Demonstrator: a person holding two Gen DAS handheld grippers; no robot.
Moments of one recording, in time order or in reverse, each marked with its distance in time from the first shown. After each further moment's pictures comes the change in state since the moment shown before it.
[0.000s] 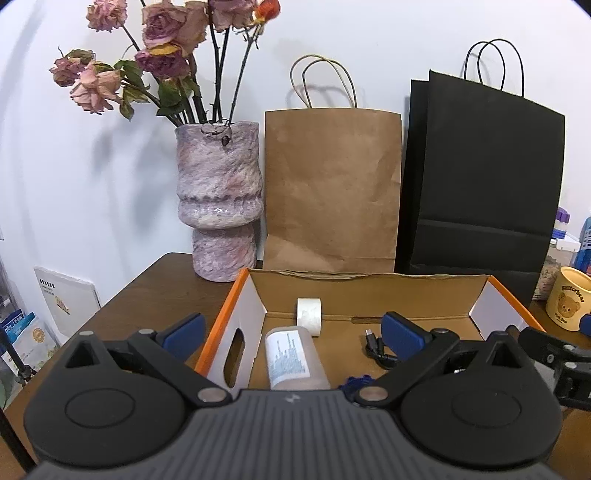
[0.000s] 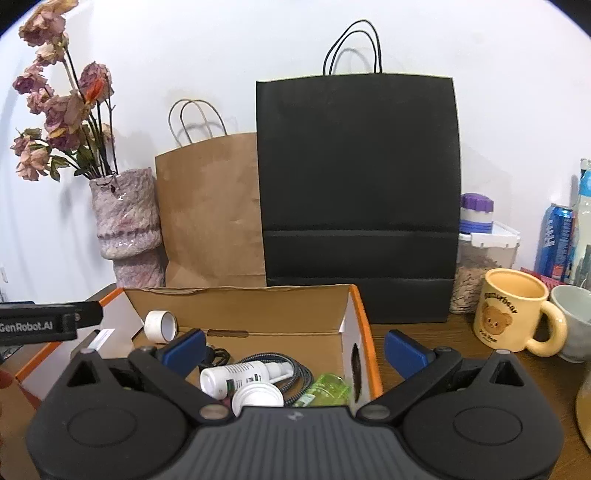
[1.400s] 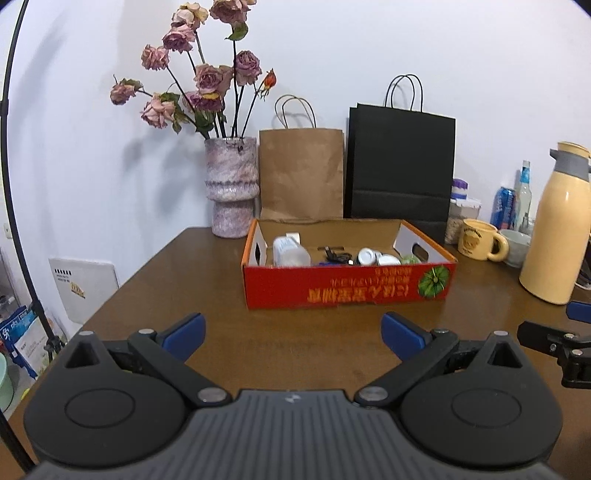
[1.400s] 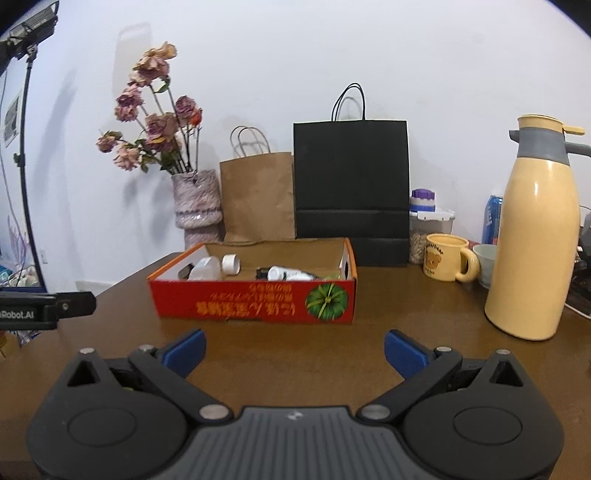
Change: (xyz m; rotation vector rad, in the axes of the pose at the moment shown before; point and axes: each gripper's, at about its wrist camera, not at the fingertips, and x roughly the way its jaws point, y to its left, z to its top) left arm -0.248 0.042 -0.107 0.051 -0.024 -0.105; right arm -0.265 0.019 -0.100 -0.021 -0.006 0.035
